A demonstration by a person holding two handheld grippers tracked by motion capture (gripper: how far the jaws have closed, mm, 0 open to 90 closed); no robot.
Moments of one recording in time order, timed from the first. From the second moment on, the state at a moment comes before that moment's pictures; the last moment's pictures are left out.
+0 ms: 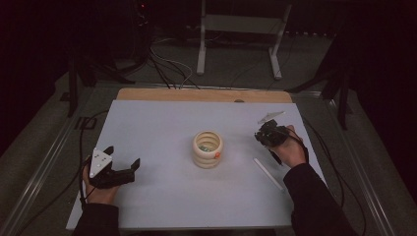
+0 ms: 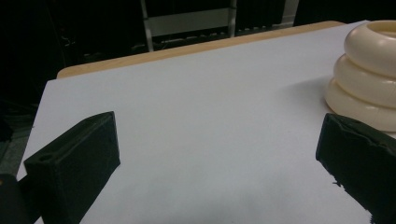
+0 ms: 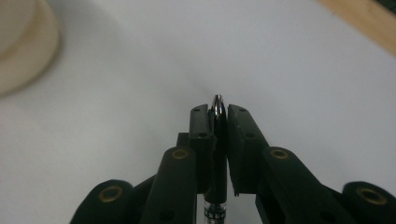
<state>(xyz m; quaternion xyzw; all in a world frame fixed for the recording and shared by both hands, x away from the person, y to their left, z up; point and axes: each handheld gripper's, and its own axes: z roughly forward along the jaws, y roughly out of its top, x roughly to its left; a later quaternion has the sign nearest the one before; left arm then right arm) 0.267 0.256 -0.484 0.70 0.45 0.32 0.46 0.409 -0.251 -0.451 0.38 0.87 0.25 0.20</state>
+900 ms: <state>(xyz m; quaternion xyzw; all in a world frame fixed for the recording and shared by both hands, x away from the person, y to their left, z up) 0.267 0.256 -0.483 0.70 0.45 0.31 0.46 0.394 -0.219 -0.397 0.34 0.84 0.35 0.22</state>
